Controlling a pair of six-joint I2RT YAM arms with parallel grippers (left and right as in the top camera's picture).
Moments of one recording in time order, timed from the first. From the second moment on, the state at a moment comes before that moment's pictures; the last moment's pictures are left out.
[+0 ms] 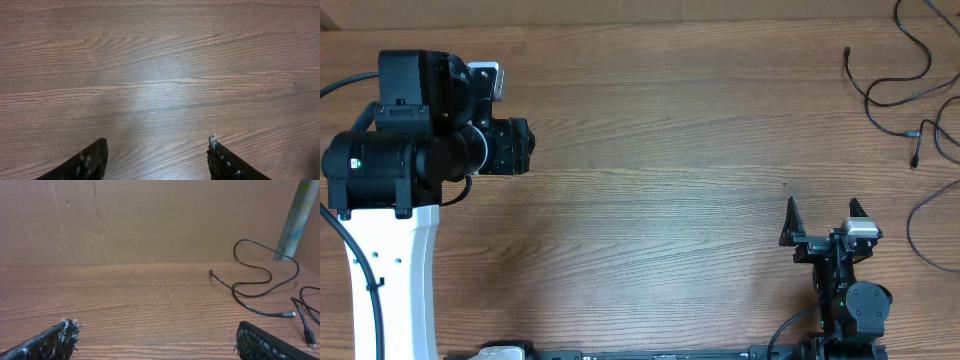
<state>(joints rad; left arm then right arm) -0.01 1.39 1.79 -1.41 0.20 -0.02 -0.05 0.01 0.02 -0.04 -0.02 0.01</state>
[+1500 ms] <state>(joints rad) -0.01 1.39 1.79 -1.39 0.19 -0.03 -0.05 0.02 0.02 -0.04 -0.02 0.01</state>
